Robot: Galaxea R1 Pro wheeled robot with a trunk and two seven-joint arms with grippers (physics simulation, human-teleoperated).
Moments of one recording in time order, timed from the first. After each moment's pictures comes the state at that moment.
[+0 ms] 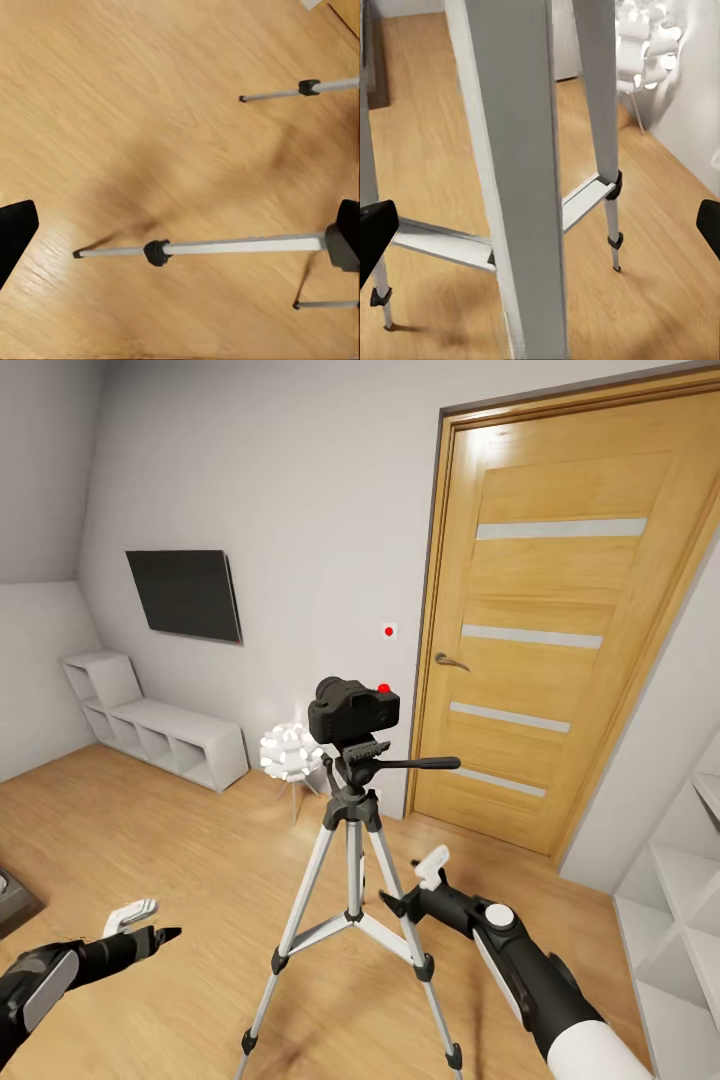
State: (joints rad) left arm -0.55 0.45 -0.10 -0.55 0.58 0.48 -0.38; right arm -0.52 -0.02 0.19 -0.90 0.13 0.04 0.56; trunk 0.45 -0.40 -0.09
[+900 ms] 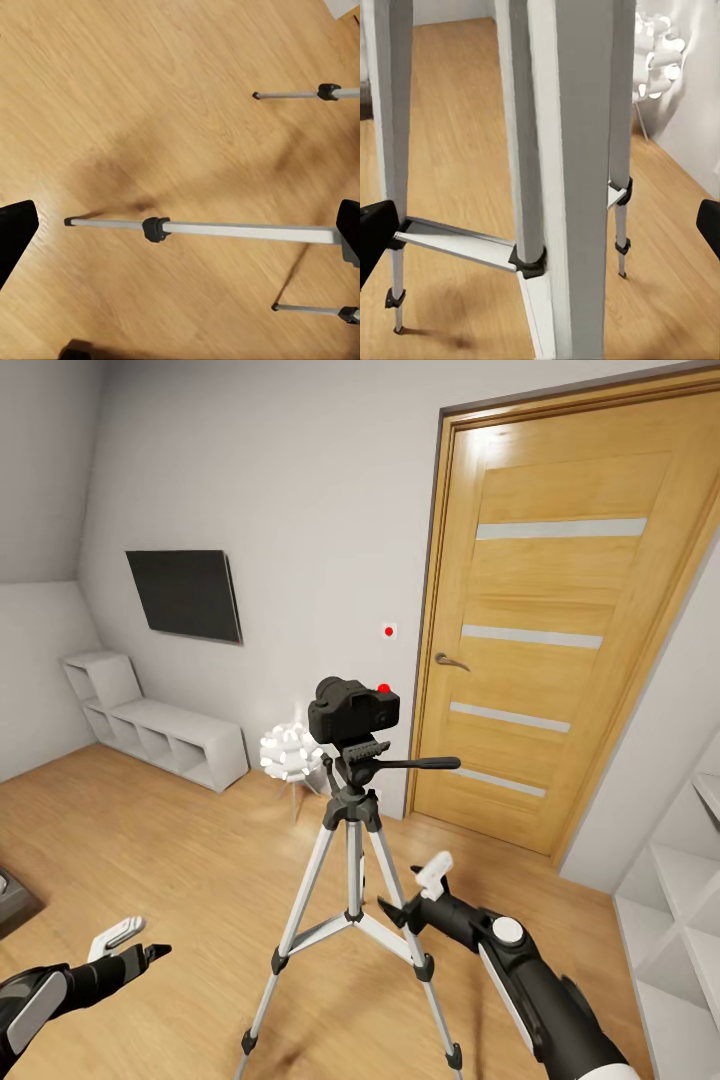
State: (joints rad) left arm -0.49 0.45 -0.03 -0.54 0.66 0.51 -0.31; right arm -0.42 -0.03 0.19 -1.09 0.13 0.10 0.57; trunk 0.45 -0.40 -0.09
